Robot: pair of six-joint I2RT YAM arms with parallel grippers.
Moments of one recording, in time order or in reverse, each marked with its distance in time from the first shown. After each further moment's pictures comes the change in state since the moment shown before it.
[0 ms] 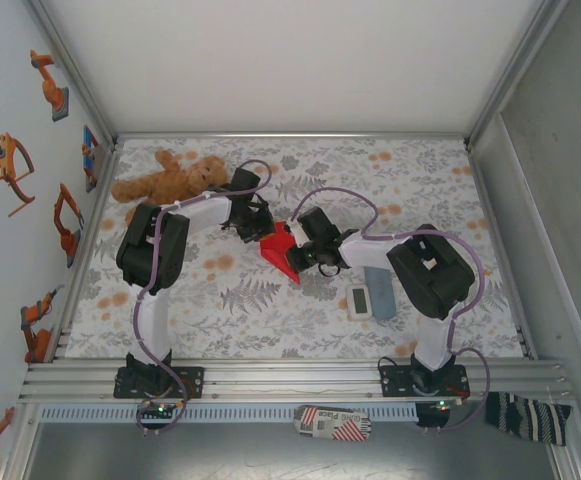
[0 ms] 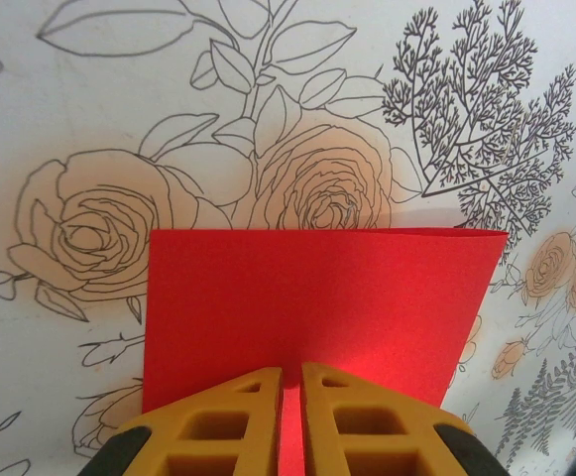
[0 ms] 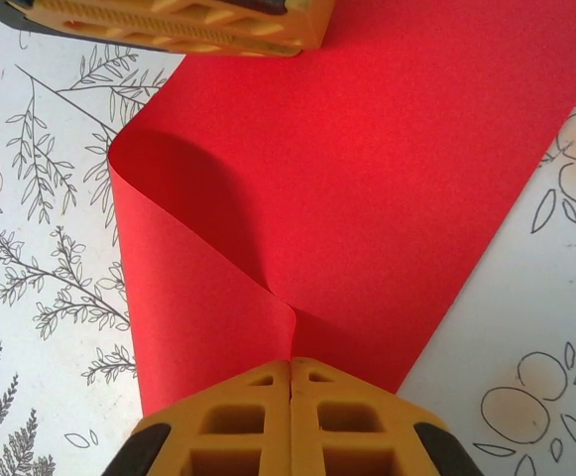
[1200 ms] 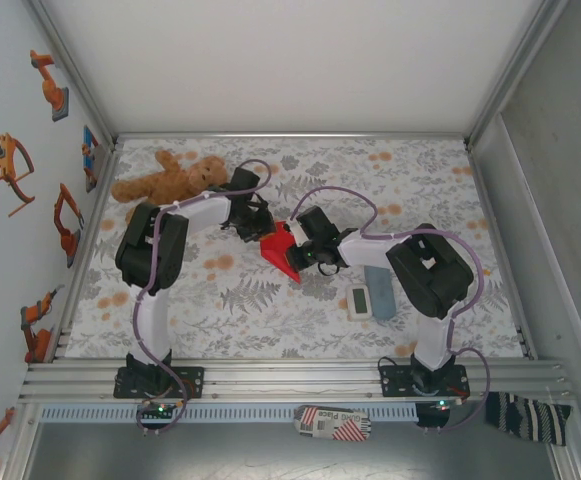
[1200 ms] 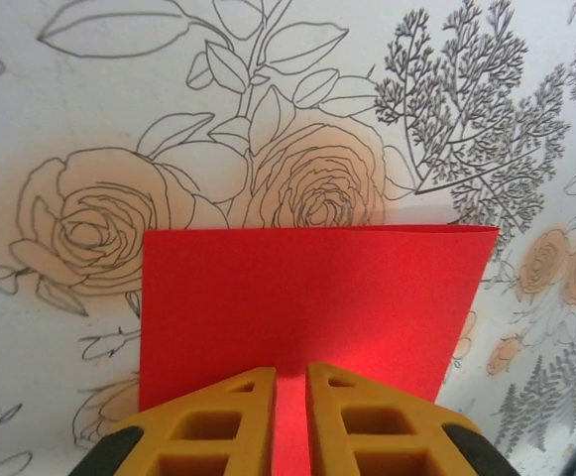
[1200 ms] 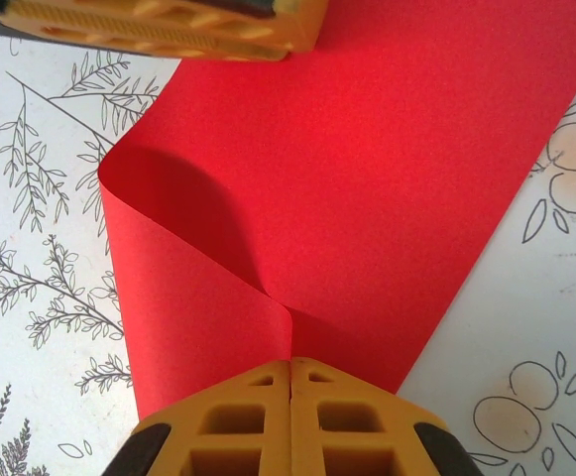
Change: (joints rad) left arm 0.008 -0.020 -0.007 0.005 0.002 0.002; right arm 0.000 0.007 0.014 -0.013 0.011 0.000
